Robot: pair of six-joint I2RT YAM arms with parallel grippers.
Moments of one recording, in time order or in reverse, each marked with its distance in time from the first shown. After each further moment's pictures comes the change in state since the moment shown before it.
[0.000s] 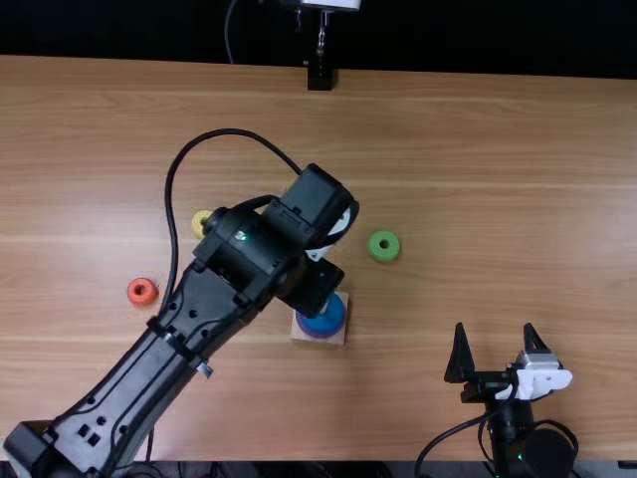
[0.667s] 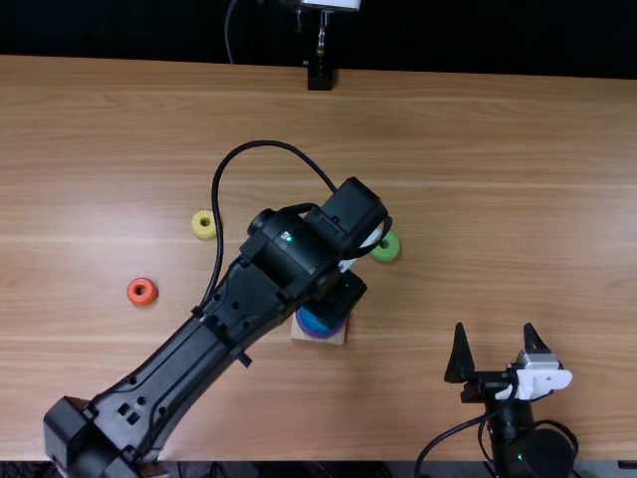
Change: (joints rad) left arm -0.061 0.086 0.023 0.000 0.004 -0.017; right arm 0.000 0.000 0.000 0.001 0.000 0.000
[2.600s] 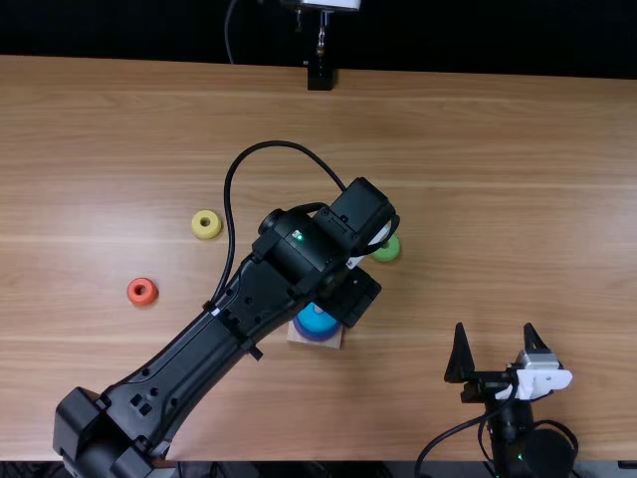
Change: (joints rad) left arm 0.003 0.023 -0.021 0.087 0.000 0.001; right arm 0.000 0.000 0.000 0.000 0.000 0.000
